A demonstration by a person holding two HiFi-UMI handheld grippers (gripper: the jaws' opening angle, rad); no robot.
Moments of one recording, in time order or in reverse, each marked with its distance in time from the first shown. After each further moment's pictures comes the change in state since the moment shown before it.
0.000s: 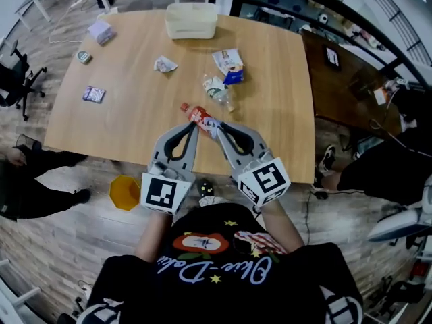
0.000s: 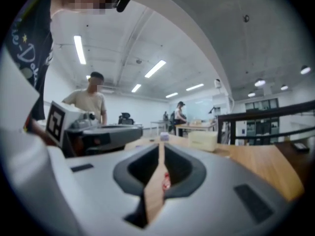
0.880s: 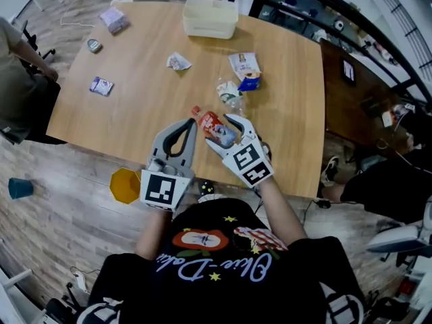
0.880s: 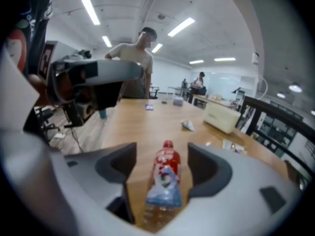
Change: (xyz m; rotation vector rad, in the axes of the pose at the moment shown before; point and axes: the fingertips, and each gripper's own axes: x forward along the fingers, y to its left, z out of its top) left arm 0.009 0.049 -0.013 -0.008 0.037 0.104; right arm 0.075 -0.011 -0.100 -0.226 0.474 0.170
